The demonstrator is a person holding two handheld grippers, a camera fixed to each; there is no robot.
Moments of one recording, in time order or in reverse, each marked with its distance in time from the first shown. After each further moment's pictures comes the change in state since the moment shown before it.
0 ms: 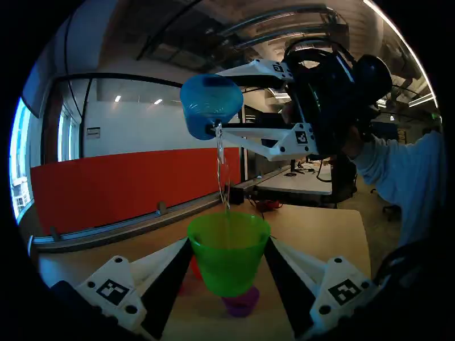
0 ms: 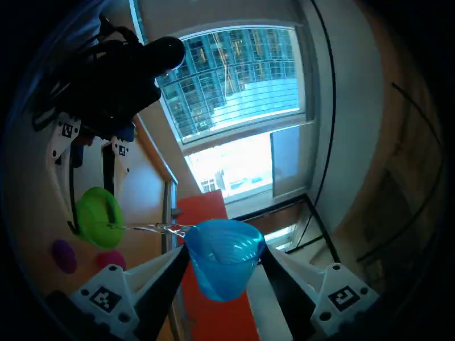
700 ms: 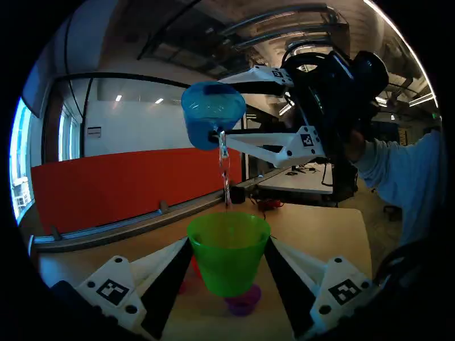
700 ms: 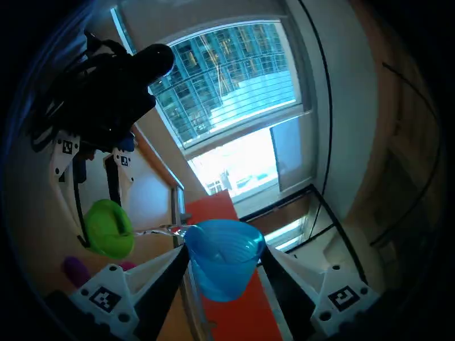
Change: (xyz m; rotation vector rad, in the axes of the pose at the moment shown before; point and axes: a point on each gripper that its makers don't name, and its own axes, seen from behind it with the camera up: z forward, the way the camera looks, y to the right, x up) left arm -0.002 -0.003 0.000 0.005 -0.005 0.001; right arm 0.000 -0.019 0.000 0.028 0.003 0.114
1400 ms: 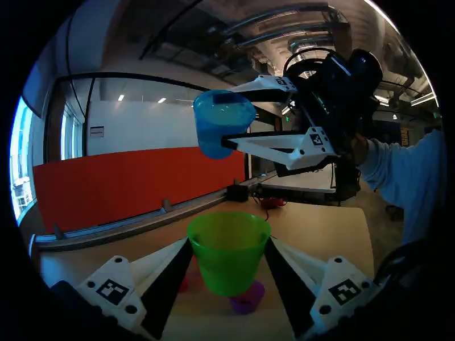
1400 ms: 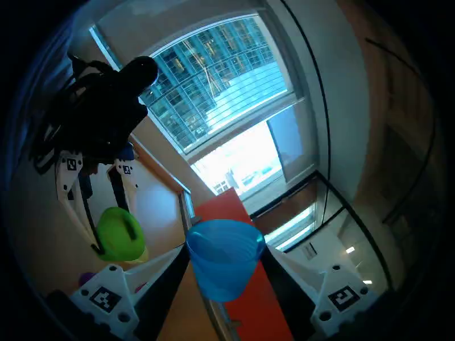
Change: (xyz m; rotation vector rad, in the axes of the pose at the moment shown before) left arm -0.003 -0.006 -0.005 0.019 -0.004 0.000; right arm -0.001 -0.016 -0.008 0.032 0.001 0.143
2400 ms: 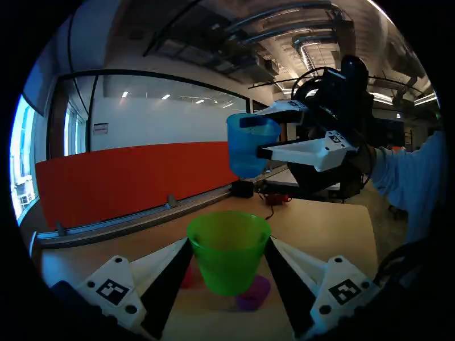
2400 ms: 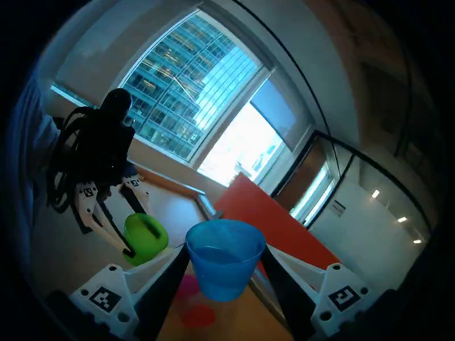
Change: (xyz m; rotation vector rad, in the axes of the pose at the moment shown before) left arm -0.010 -0.010 0.000 0.027 -0.022 -0.004; right arm -0.021 -0.037 -0.029 0.059 -0.020 0.371
